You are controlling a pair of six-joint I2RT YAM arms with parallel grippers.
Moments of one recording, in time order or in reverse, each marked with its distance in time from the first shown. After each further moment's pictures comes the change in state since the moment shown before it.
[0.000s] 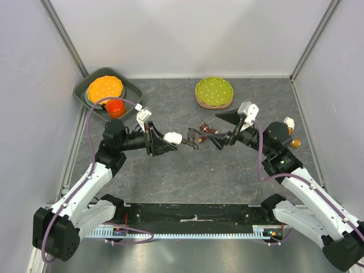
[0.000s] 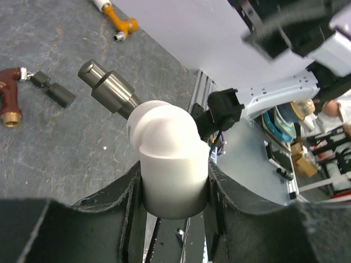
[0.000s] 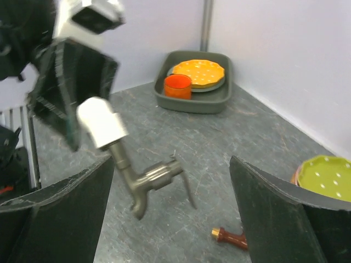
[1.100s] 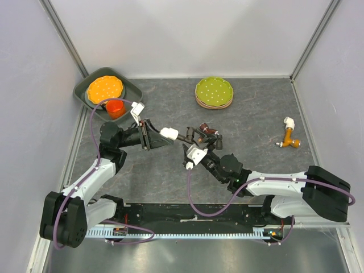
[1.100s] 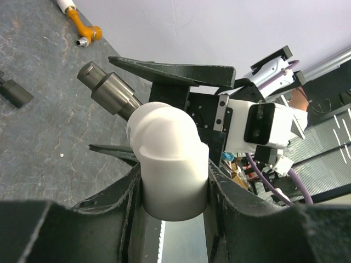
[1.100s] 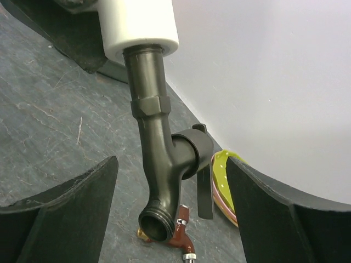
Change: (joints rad) left arm 0.122 0.148 -0.109 0.521 0.125 -0.514; right arm 0.625 0.401 -0.311 0.715 0.874 -0.754
